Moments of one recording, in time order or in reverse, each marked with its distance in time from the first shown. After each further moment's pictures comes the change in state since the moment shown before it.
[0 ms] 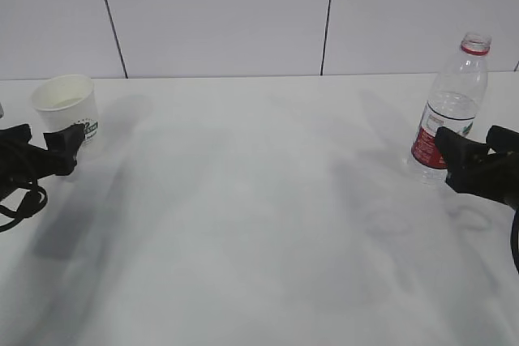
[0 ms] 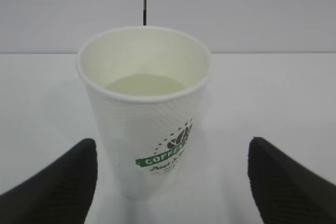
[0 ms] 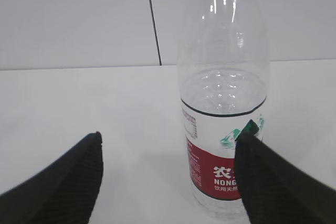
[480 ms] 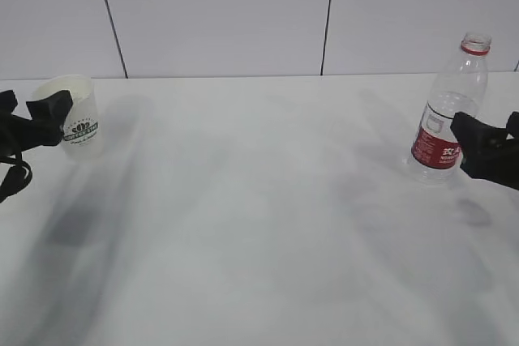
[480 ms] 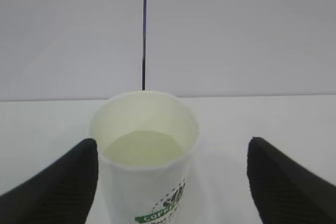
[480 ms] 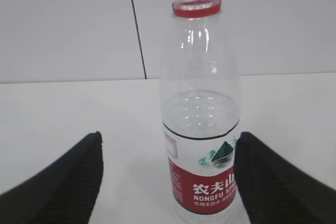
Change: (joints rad) left arm 0.000 -0.123 0.009 0.002 0.004 0.000; right arm 0.000 -0.111 0.000 0.050 0.097 -0.021
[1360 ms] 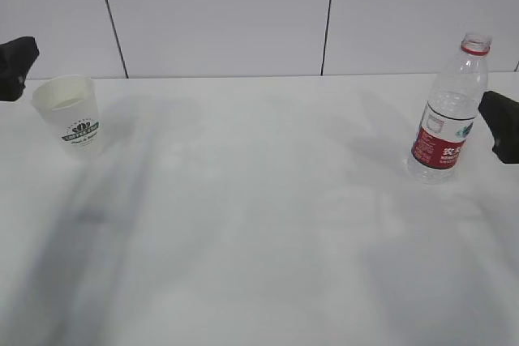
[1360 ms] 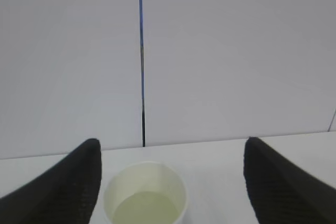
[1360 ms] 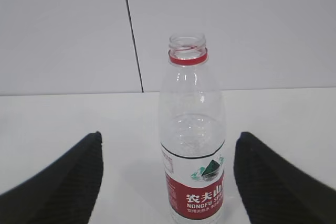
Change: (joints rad) left arm 0.000 -0.369 0.008 0.030 0.297 0.000; right arm 0.000 -0.301 0.005 0.018 0.284 -0.008
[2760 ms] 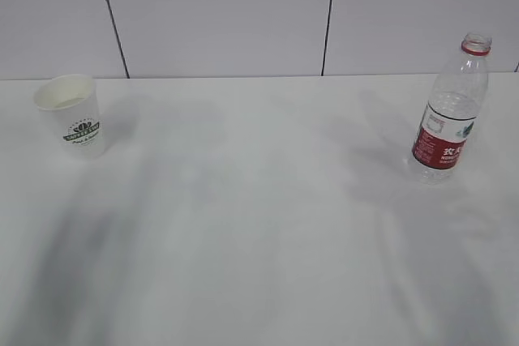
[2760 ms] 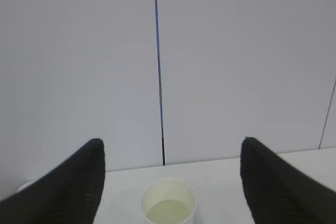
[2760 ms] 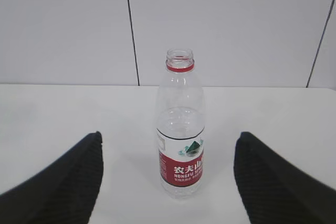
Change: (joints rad) left arm 0.000 -0.648 0.010 0.028 0.591 0.000; right arm 0.000 -0.543 -0.013 -0.043 0.598 0.000
